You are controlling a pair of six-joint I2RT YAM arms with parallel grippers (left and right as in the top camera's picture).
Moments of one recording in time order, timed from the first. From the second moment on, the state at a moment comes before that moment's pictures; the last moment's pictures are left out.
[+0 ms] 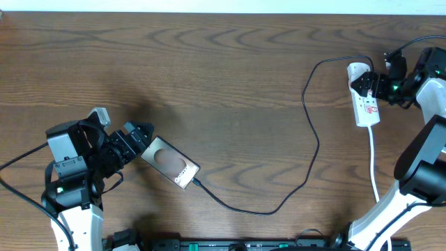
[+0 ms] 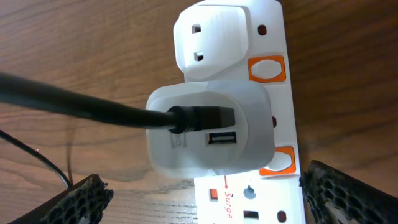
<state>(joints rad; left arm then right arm) 0.30 0.91 0.75 -0.73 0.59 -0.48 -0.44 2.08 1.53 -0.66 -0.49 -0.22</state>
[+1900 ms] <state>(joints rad) 0.30 0.91 0.75 -0.74 0.59 -0.48 -0.37 2.12 1.54 -0.62 -0.37 -0.12</state>
